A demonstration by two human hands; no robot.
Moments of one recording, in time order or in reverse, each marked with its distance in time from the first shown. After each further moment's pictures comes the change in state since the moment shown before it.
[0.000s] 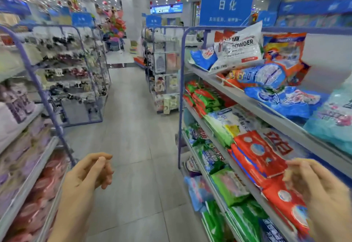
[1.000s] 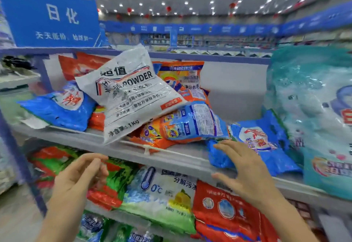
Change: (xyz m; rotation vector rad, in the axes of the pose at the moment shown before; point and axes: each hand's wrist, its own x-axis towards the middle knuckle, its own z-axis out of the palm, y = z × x) left_hand 0.389 -0.112 0.378 -0.335 -1.011 0.006; right_hand 0.252 0.074 0.104 -1.557 0.235 -0.107
